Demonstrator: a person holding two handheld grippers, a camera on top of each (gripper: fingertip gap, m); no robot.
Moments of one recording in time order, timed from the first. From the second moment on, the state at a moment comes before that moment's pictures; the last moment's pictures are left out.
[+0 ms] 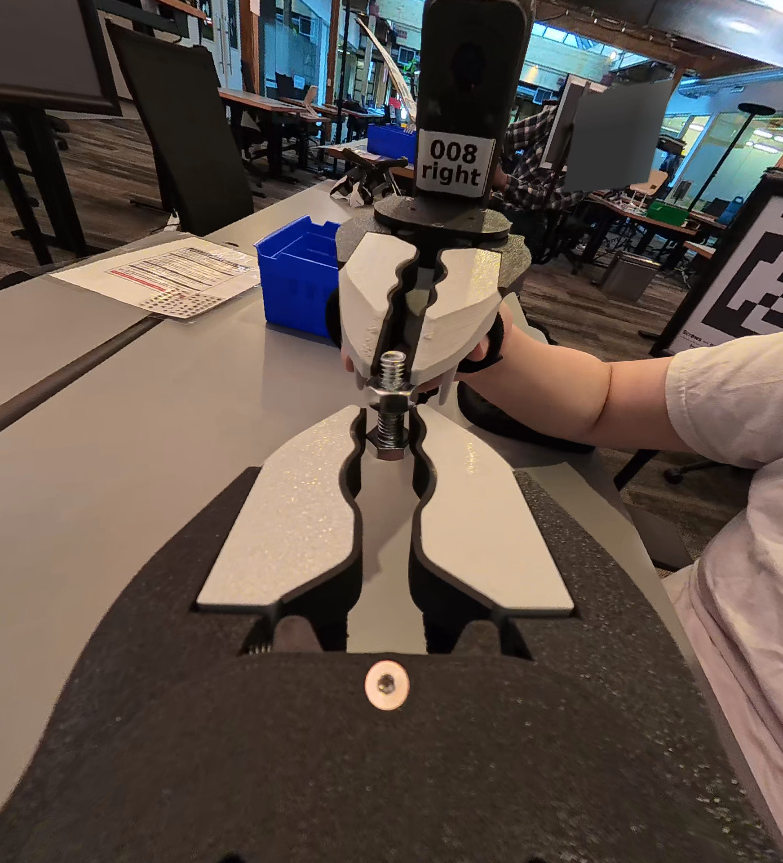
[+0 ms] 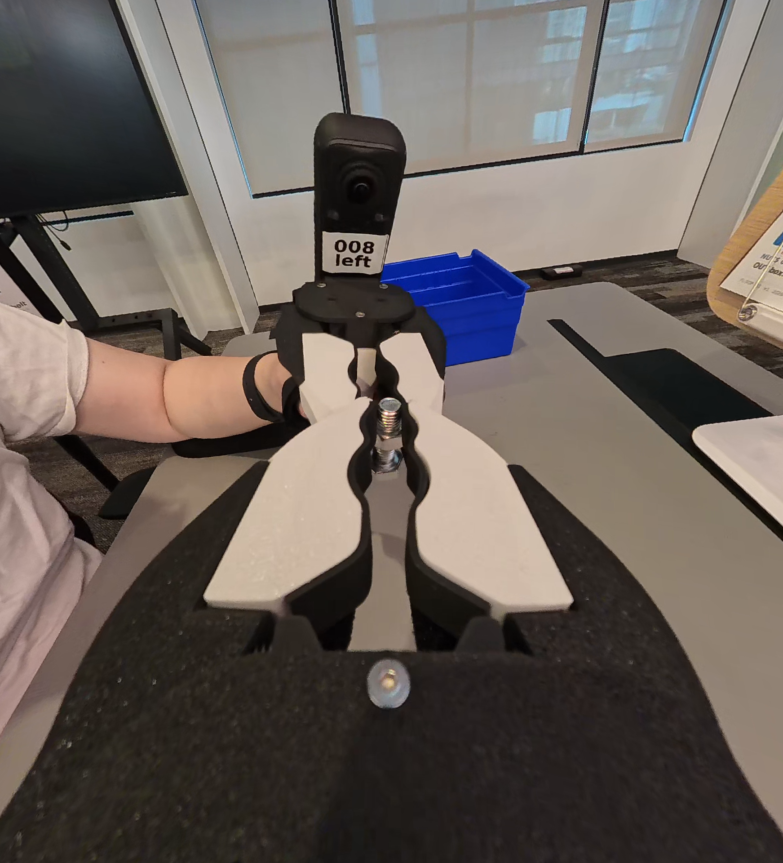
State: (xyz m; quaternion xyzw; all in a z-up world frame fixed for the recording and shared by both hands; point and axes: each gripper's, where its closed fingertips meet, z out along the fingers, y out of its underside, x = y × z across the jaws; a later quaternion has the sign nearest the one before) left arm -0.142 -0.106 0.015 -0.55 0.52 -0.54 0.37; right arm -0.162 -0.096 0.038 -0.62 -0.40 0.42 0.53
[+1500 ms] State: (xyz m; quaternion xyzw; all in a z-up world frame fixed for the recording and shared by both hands) left arm -0.143 -0.096 0.022 -0.55 0.52 -0.50 0.43; right arm -0.157 -0.091 0.041 -0.63 -0.38 0.42 0.53
